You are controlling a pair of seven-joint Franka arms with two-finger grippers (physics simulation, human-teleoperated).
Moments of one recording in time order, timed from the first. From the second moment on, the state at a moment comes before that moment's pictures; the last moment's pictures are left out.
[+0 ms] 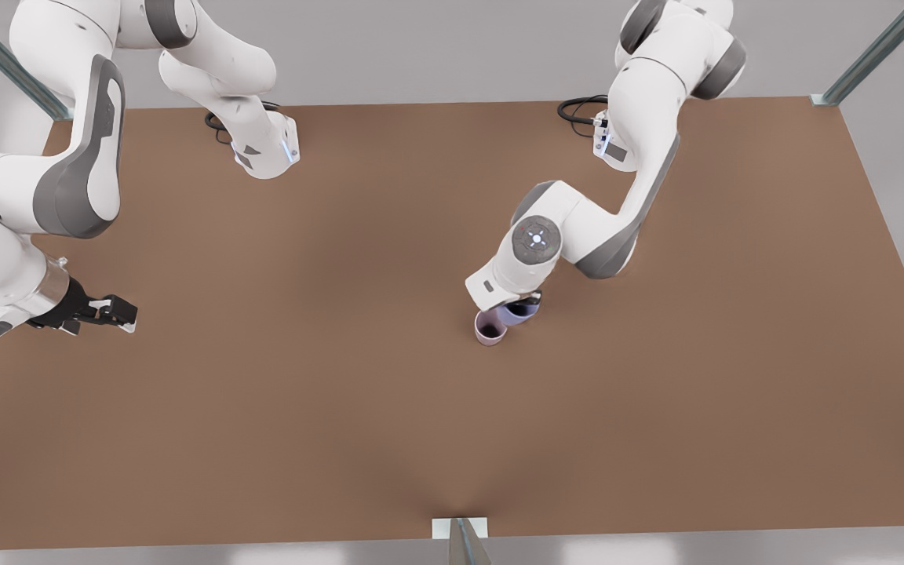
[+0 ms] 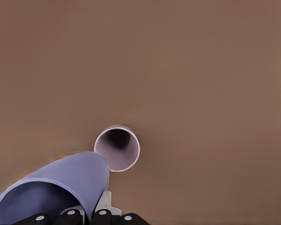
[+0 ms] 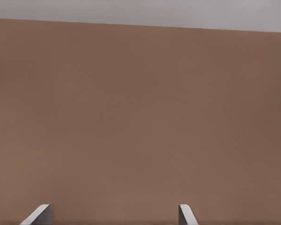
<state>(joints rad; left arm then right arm) -0.44 0.55 -0.26 -1.35 0.03 1.83 -0.41 -0.02 0.26 -0.05 -1.37 -0.02 1.68 -0.10</state>
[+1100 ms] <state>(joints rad) -0.50 0.68 -0.26 -1.30 0.14 1.93 -1.05 -0.02 0.26 -0.05 -1.37 -0.02 1.68 -0.10</state>
